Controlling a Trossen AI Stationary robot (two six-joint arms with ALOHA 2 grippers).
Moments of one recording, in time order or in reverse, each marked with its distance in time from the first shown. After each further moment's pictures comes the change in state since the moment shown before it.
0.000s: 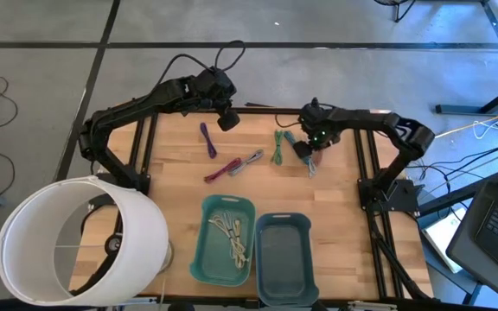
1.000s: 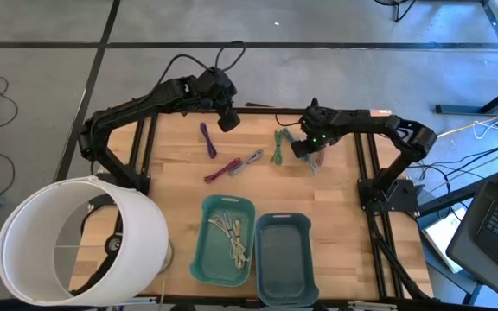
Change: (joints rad) left arm -0.001 0.000 0.000 0.000 0.038 -0.017; right arm -0.005 -0.013 -0.090 0.187 0.026 0.026
